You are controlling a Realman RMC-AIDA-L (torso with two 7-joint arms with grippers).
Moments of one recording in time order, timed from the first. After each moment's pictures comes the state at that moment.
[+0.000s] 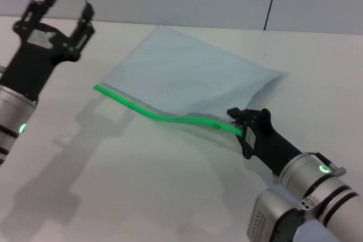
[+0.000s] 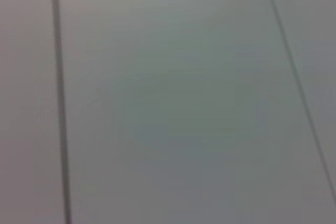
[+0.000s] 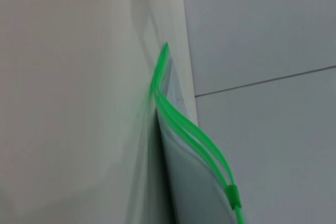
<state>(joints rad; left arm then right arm) -0.55 -2.03 0.65 -0.08 0.93 1.57 -0.17 0.49 2.05 -2.87 -0.61 1.22 -0.79 -1.54</state>
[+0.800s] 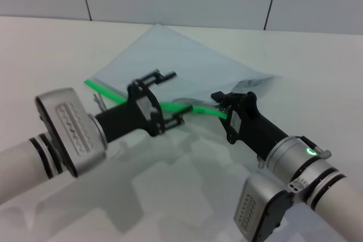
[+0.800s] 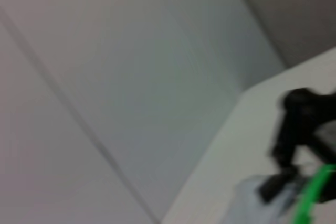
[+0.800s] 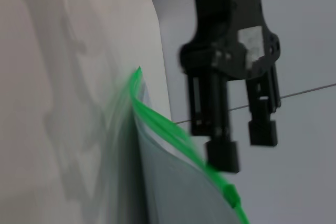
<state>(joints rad) -0.66 -2.04 0.89 -0.07 1.27 1.26 0.09 0.56 2.05 -2.87 -0.63 1.21 -0.80 -1.48</state>
